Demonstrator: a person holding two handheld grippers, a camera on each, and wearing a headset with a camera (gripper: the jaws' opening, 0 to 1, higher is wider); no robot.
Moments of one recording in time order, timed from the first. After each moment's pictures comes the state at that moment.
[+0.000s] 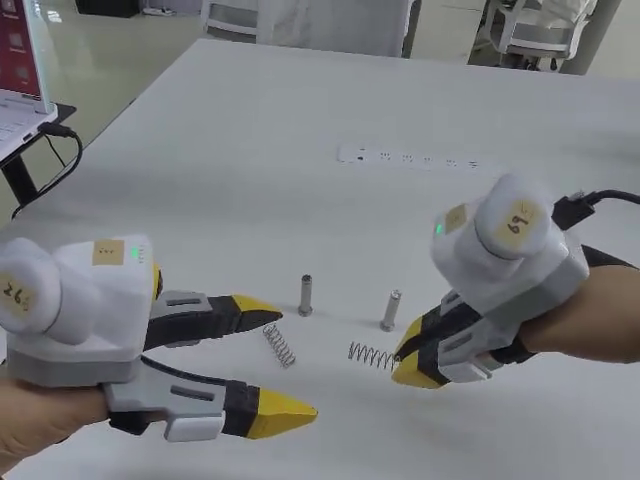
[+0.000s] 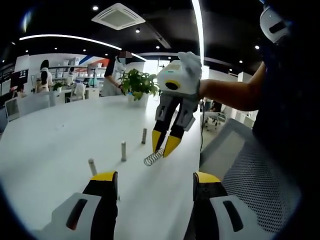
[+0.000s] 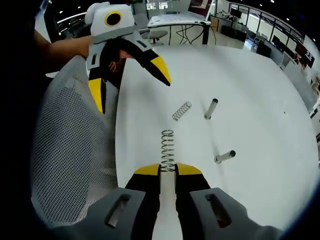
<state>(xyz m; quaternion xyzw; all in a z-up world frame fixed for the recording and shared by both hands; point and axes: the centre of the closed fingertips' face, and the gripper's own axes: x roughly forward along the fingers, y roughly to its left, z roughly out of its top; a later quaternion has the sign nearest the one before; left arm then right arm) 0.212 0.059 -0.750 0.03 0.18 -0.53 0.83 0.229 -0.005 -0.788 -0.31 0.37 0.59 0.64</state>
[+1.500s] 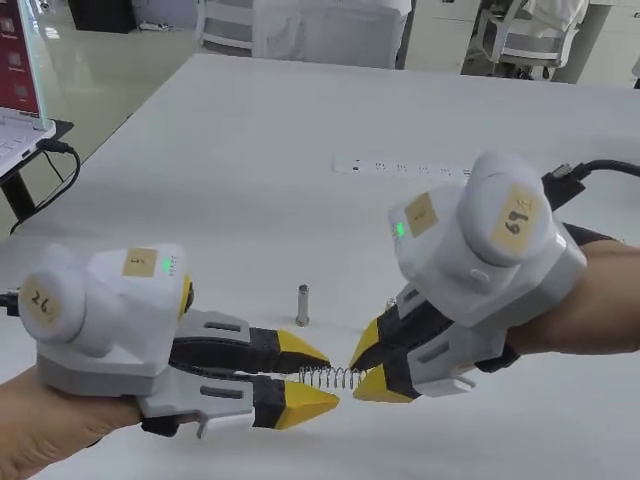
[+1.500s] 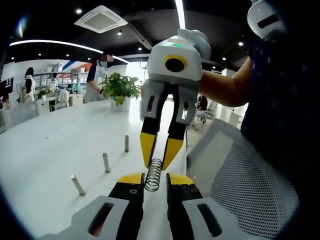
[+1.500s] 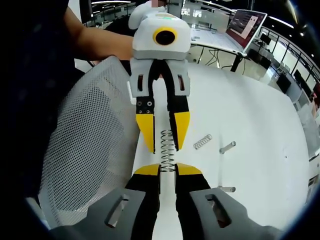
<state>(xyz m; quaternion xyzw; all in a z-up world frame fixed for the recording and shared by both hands) 0.199 0.034 -0.738 0.05 0.16 -0.59 0.79 0.195 0.031 -0.754 -0.37 0.29 0.66 0.58</state>
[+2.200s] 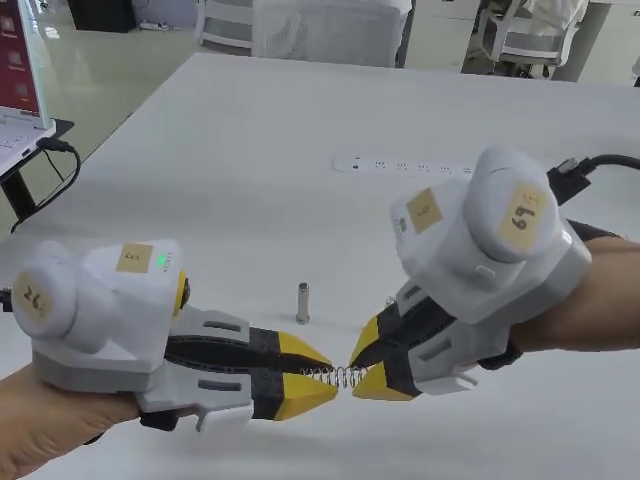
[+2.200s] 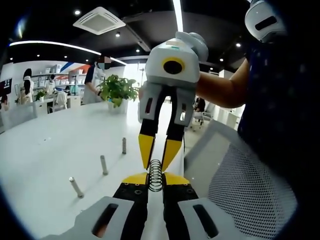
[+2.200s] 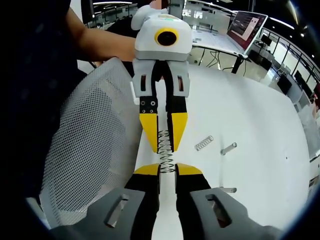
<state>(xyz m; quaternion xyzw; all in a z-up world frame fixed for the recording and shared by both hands) 0.194 0.033 -0.735 0.04 0.15 -0.60 0.79 0.193 0.031 -0.752 -0.36 0.29 0.67 0.58</state>
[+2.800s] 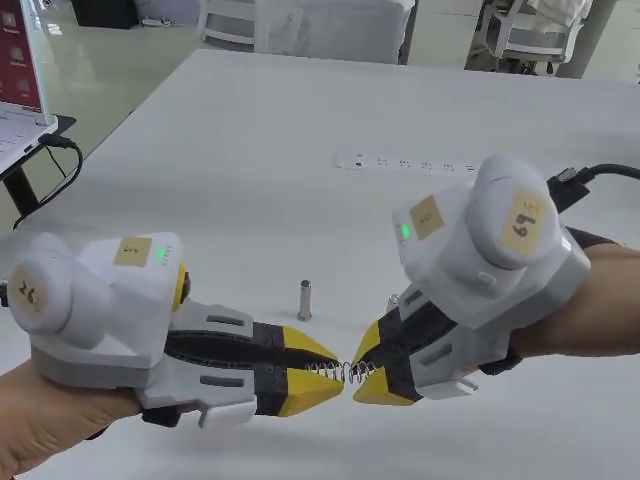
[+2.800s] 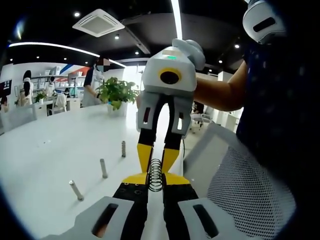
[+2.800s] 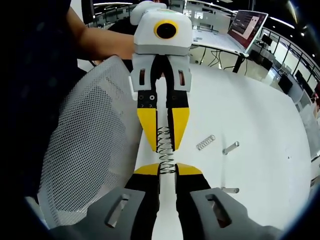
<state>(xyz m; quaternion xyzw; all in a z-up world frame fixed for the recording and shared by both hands) 0.194 0.030 -0.729 0.04 0.14 -0.60 0.79 0.192 0.031 -0.758 -0.36 0.29 0.67 0.58</state>
